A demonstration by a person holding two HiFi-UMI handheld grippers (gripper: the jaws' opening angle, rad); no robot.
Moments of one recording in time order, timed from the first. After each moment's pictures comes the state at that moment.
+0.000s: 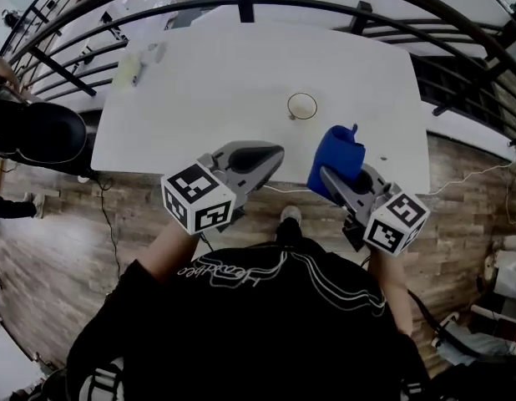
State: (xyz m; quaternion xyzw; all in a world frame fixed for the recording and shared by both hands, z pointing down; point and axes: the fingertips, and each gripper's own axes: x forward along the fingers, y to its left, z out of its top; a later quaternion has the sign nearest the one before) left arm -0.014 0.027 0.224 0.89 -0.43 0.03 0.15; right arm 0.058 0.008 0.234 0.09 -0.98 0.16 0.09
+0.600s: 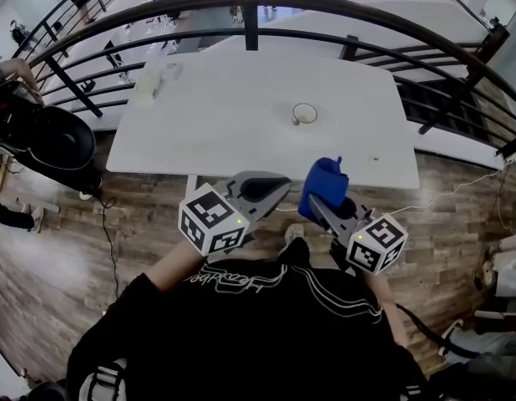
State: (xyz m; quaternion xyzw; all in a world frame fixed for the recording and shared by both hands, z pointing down) left arm 0.017 0.146 0.201 0.90 -0.41 0.04 0.12; right arm 0.063 0.134 0.223 0.12 -0.98 0.14 0.09
